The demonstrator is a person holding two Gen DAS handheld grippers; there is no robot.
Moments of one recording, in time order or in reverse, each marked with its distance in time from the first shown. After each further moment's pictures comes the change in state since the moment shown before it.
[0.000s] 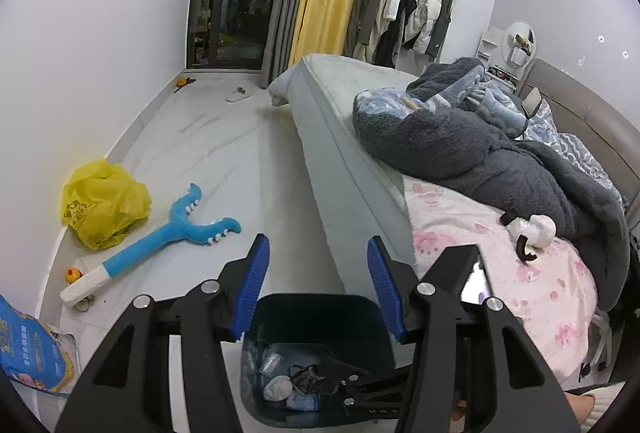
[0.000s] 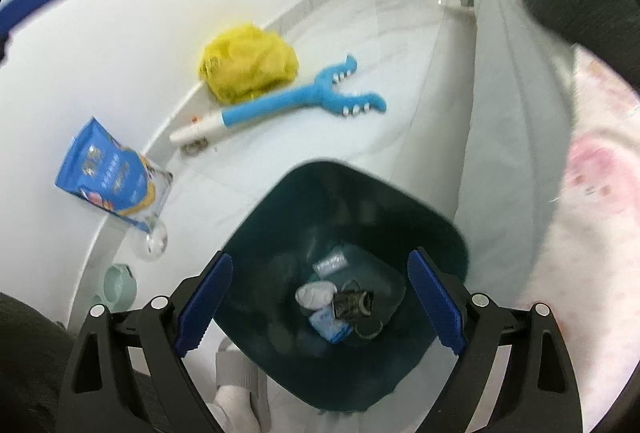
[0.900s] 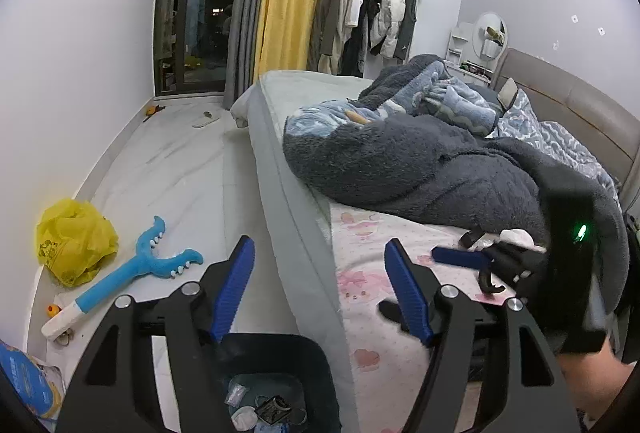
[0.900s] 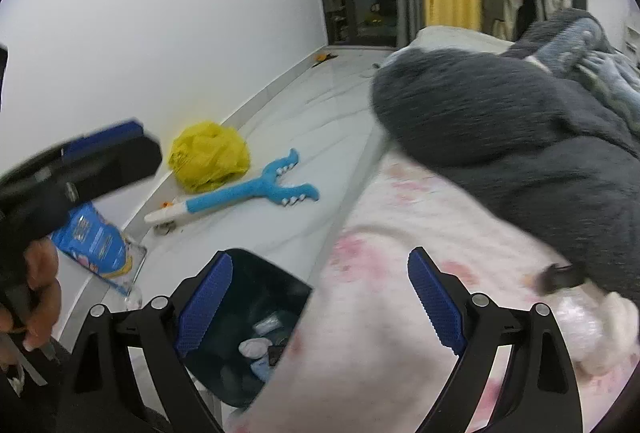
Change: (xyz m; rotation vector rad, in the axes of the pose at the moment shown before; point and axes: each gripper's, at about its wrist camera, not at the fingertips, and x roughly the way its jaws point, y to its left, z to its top) left arm 0.039 -0.102 0.022 0.092 -0.050 -0.042; right arm -0.135 -0.108 0.006 0.050 -0.298 -0.105
